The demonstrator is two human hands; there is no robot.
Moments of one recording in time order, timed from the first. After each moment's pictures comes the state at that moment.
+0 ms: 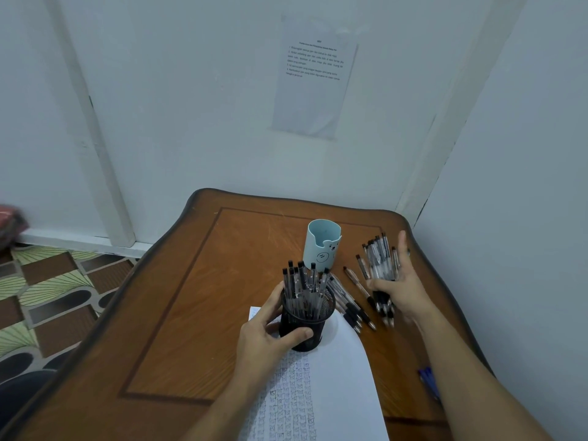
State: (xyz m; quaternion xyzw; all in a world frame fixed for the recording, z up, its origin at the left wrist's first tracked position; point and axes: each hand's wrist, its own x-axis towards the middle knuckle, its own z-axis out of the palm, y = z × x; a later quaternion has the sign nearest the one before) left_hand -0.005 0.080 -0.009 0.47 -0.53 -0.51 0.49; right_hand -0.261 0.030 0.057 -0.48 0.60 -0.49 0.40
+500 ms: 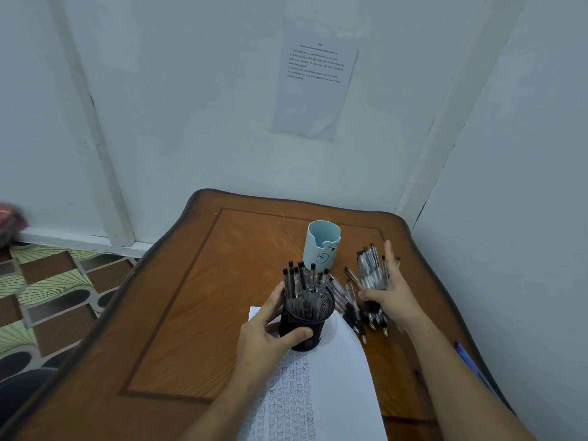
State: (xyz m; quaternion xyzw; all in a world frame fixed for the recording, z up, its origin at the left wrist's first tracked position) left_hand -0.005 0.081 -0.007 0.47 -0.53 -0.51 0.49; right_hand -0.250 0.033 0.044 -0.48 0.61 -0.46 0.43
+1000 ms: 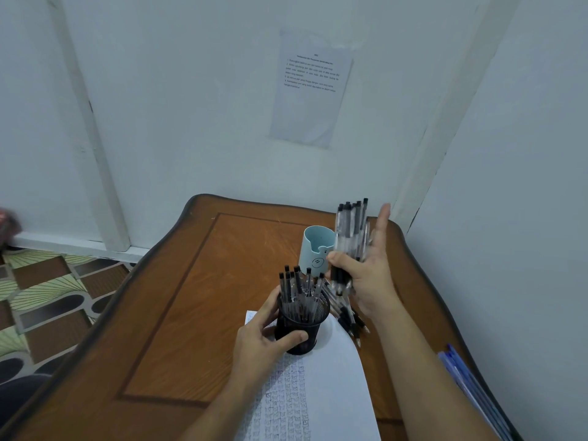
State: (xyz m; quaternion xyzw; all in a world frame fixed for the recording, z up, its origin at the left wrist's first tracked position) left_hand -0.005 0.084 -0.003 0.45 -0.53 -0.51 0.50; right_hand -0.181 0.041 0.102 -0.50 0.45 -0.62 0.40
